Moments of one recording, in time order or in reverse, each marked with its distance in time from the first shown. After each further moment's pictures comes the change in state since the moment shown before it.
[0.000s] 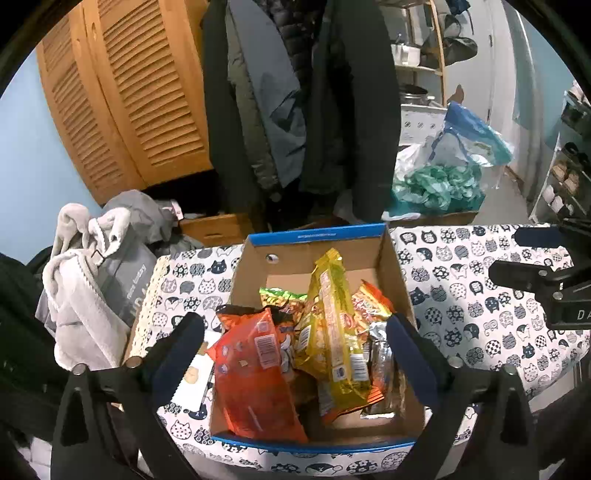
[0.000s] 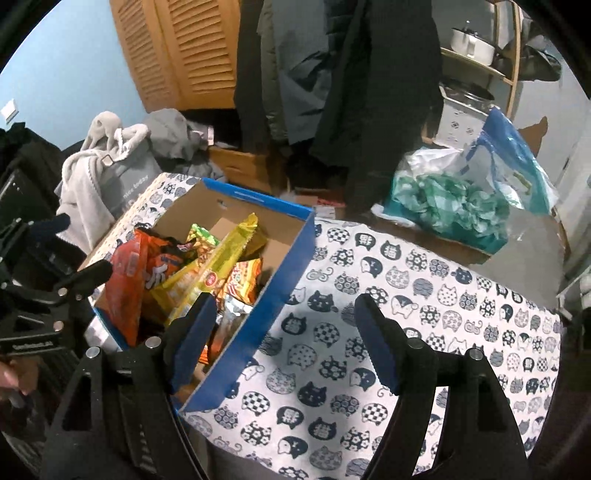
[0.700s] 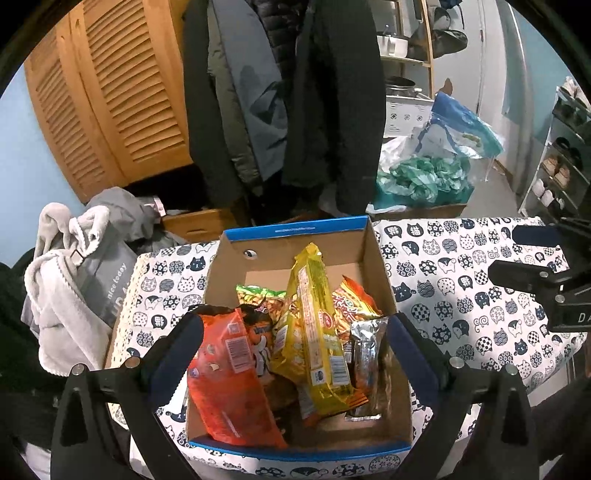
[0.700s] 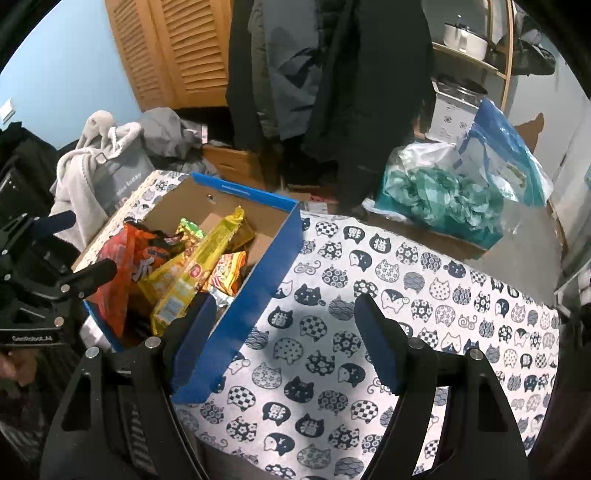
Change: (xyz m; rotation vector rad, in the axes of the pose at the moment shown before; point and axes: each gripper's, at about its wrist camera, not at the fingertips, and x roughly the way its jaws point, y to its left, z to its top) left arm 0.019 -0.016 0.001 0.016 0.032 -0.048; right arm 0.007 -0.017 -0.008 0.005 0.013 -0.006
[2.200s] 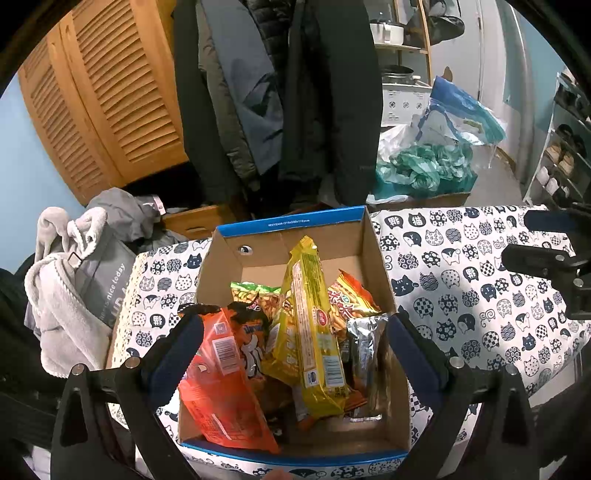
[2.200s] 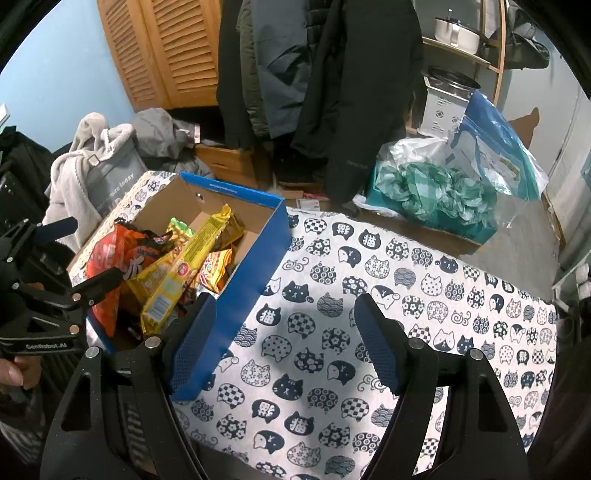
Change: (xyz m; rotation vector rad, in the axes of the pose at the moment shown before) left arm 0.010 -0.015 0.000 0.026 0.027 0.025; right arm -0.002 -0.014 -0.002 0.014 0.006 -0.008
